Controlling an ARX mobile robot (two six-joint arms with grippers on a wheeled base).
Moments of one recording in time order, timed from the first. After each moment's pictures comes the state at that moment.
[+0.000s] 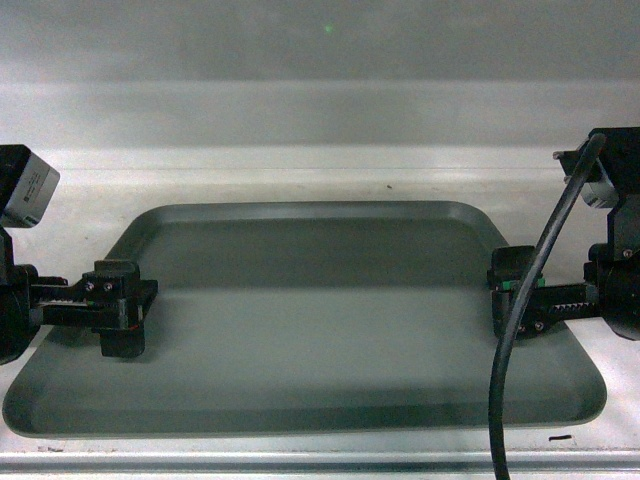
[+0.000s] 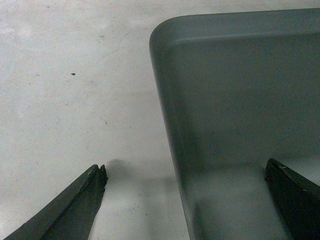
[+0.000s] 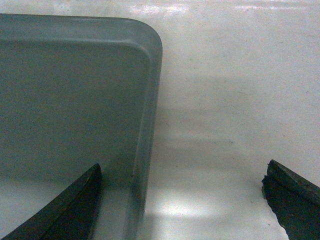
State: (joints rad) left arm -0.11 1.72 0.49 0.72 0.03 -0.04; right arm 0.24 1.81 0.66 0.62 0.06 0.08
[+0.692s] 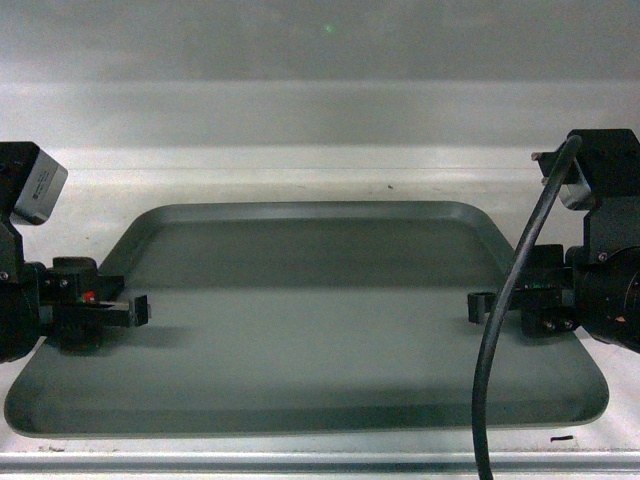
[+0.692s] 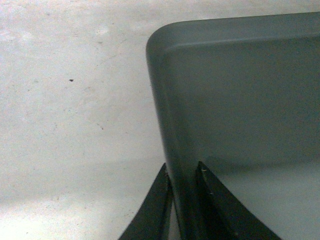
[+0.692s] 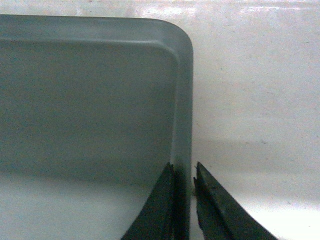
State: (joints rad) left arm -0.14 1.72 0.49 0.75 0.00 -0.04; right arm 0.28 1.81 0.66 0.63 0.09 0.11
